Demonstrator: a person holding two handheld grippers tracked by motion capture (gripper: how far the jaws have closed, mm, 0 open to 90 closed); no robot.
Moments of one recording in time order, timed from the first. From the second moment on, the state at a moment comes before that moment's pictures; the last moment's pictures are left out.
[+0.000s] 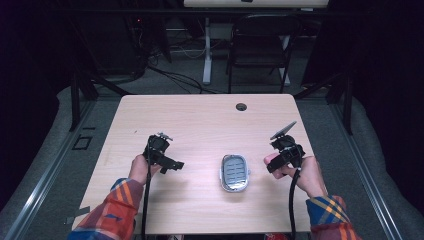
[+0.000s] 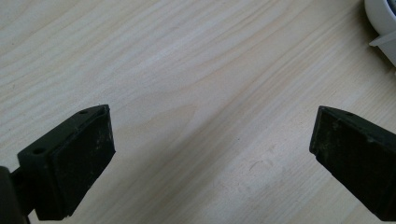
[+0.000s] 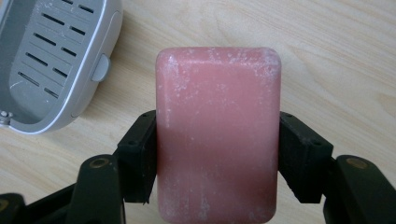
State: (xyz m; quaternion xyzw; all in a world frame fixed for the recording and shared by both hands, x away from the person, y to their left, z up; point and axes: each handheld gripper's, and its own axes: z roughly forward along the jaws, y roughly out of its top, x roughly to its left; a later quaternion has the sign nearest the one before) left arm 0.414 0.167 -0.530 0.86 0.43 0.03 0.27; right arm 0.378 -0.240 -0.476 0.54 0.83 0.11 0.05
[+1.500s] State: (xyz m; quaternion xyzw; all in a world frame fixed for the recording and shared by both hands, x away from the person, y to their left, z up) left arm 0.415 0.167 -0.530 0.86 0.43 0.03 0.26; right arm 0.394 -0.204 -0.450 0.51 0.85 0.10 0.05
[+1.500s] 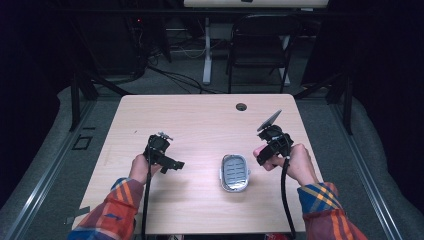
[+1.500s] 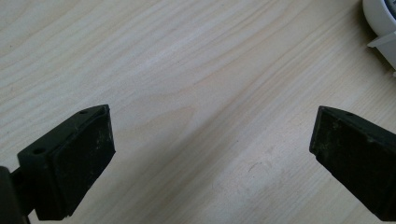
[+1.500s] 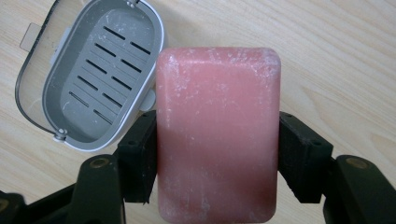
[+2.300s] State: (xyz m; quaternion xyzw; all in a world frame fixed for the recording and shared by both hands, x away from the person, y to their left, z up) left arm 0.415 0.166 -0.529 0.86 0.43 0.03 0.27; right arm 0.399 -0.173 -0.457 0.49 0.87 0.09 0.05
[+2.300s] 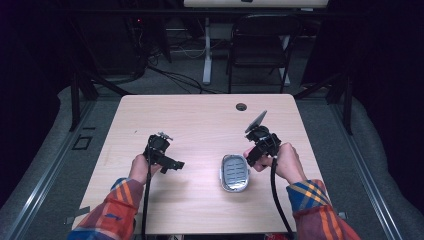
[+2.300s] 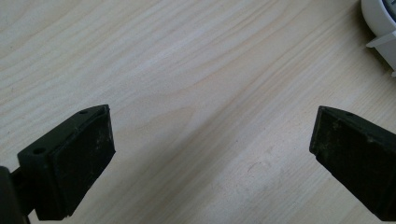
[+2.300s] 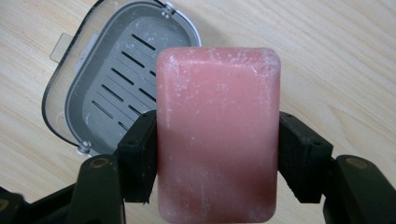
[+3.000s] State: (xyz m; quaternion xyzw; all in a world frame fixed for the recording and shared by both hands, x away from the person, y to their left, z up) left arm 0.415 0.166 -0.529 0.86 0.43 0.03 0.27; right arm 0.405 -0.142 -0.473 0.46 0.88 0.06 0.04
